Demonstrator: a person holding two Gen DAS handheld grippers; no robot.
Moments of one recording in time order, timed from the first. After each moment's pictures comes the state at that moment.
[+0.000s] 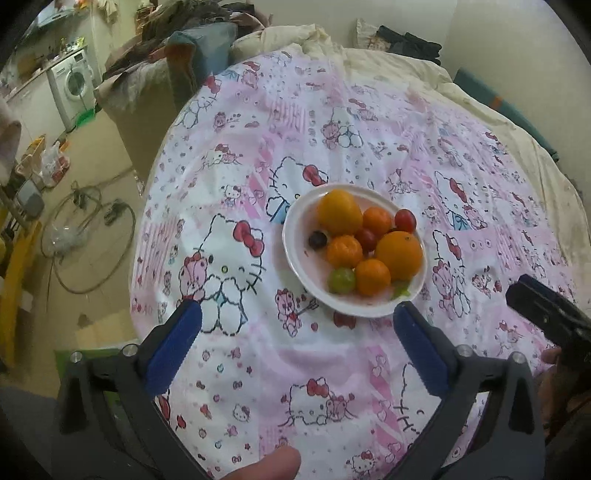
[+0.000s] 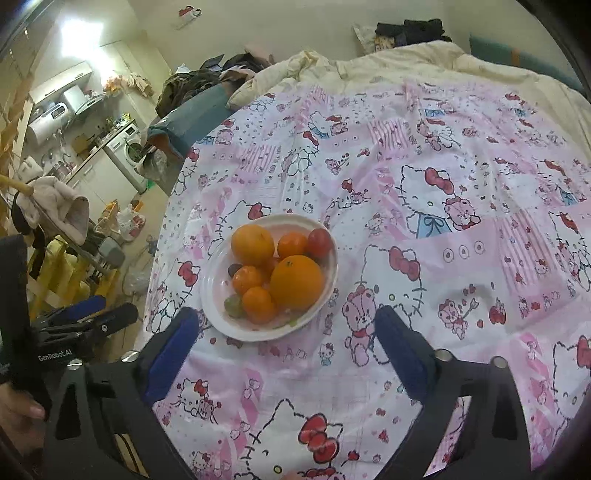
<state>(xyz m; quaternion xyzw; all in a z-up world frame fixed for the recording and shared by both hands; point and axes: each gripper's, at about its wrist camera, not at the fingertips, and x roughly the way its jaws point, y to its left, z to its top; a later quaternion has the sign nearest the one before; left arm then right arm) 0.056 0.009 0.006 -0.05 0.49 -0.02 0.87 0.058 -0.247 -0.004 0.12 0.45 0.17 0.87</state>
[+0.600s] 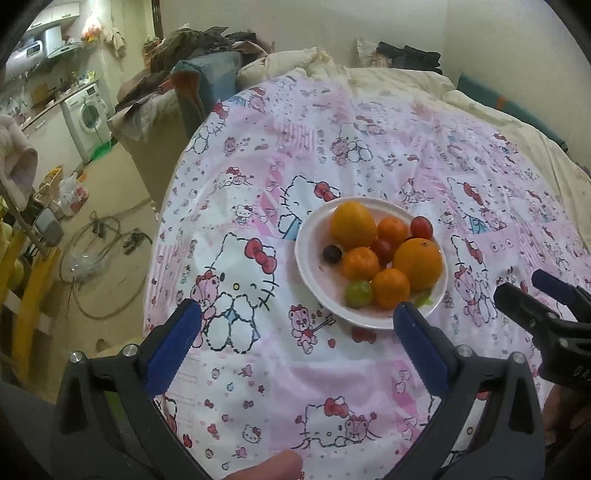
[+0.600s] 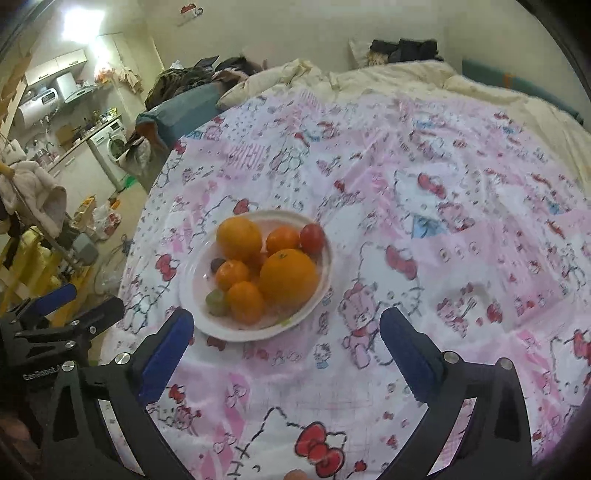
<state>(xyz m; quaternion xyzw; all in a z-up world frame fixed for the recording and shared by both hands) 0.050 -0.005 -0.007 0.00 0.43 0.01 0.90 0.051 -0.224 -0.018 0.07 0.41 0.12 0.90</state>
